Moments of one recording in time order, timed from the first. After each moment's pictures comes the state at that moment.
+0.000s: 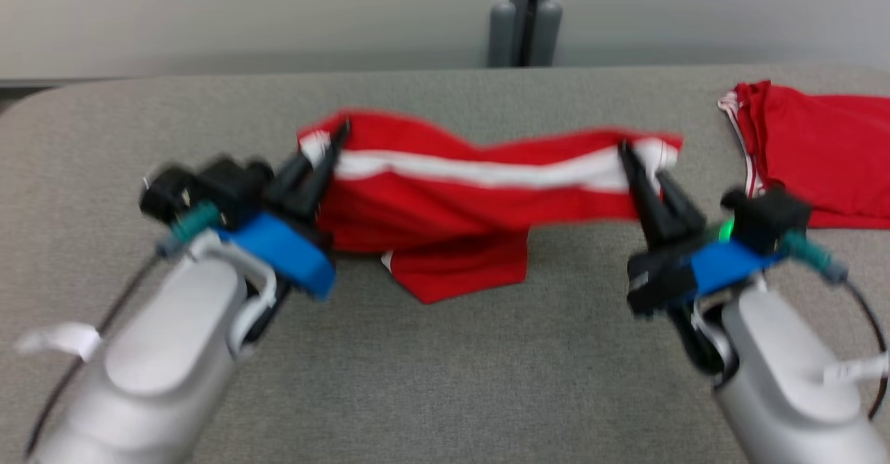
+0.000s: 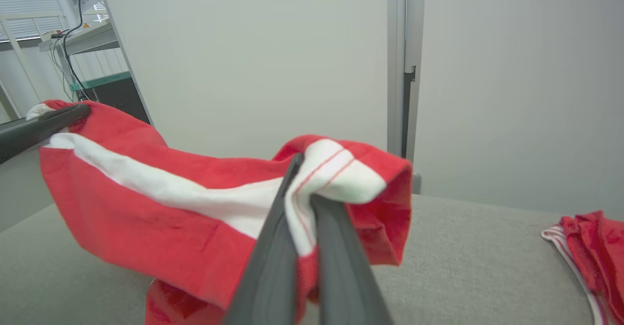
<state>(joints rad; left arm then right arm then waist) -0.65 0.36 -0.69 0.46 -0.55 -0.13 -0.26 -0.47 -0.20 0.31 0.38 0.39 0.13 -0.26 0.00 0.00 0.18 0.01</state>
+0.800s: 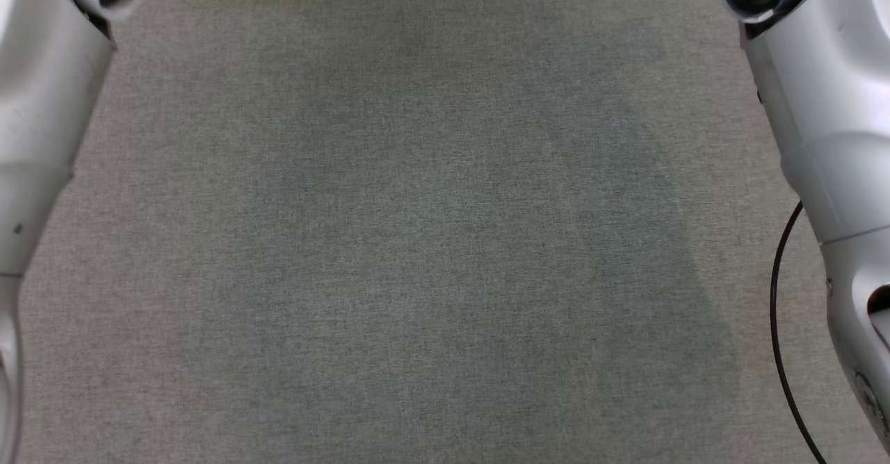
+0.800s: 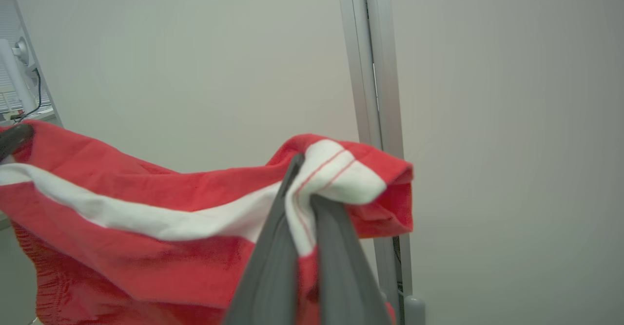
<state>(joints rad) -1.42 0.39 -0.79 0.64 -0.75 -0.13 -0.26 -1.39 -0.13 0.35 0.86 0.58 0.13 -0.26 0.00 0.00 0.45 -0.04</state>
